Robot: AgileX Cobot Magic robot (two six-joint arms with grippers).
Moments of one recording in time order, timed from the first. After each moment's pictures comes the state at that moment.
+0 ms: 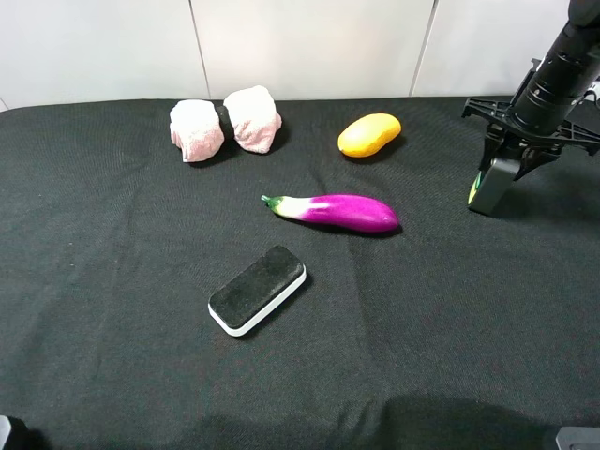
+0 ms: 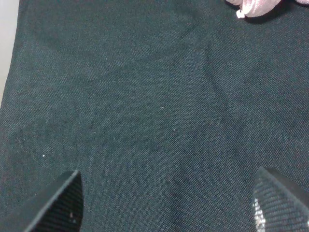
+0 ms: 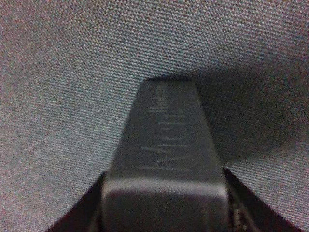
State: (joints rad) left arm -0.04 0.00 -0.48 0.10 1.07 -0.02; right arm 0.03 2.01 -1.36 0.07 0.99 0.35
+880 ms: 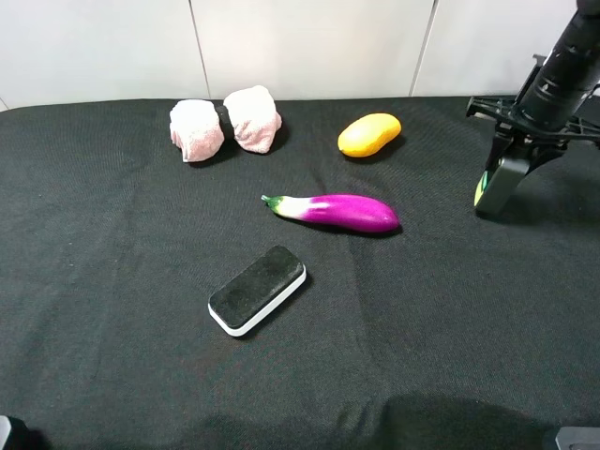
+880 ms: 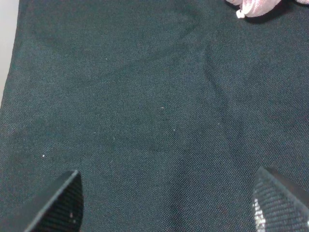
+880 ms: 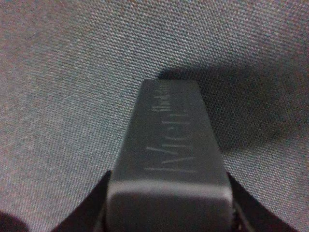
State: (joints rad) left arm -0.04 0.00 -0.48 0.10 1.07 -0.02; right arm 0.03 1.95 -1.36 0.07 1.05 0.30
